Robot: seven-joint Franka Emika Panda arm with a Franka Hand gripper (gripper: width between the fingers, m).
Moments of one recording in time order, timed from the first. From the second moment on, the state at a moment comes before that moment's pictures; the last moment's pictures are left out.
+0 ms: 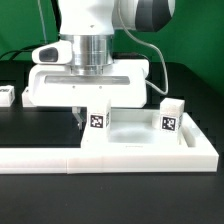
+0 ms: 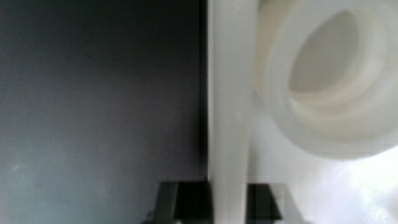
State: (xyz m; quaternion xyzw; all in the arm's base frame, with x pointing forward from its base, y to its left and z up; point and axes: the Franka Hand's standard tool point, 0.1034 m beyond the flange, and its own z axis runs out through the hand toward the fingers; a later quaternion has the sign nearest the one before) arm 0.538 -0.023 0.010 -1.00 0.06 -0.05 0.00
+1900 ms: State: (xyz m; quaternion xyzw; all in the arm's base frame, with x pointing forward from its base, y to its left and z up) arm 0.561 -0.033 0.022 -0.92 -0.39 -0.04 -0.06
